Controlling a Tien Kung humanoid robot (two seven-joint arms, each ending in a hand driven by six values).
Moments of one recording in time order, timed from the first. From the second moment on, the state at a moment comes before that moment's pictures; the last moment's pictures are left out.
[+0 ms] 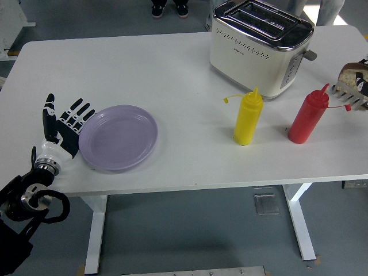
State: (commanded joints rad) left arm -0.35 0.29 -1.02 -1.09 0.21 0.06 -0.19; right arm 0.46 -0.47 1.29 0.98 -2.14 -0.28 0.02
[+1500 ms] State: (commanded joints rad) left arm -0.41 0.27 -0.91 -1.12 0.16 0.06 -0.17; right arm 0.44 -0.49 1.35 1.18 -1.83 -0.34 -0.13
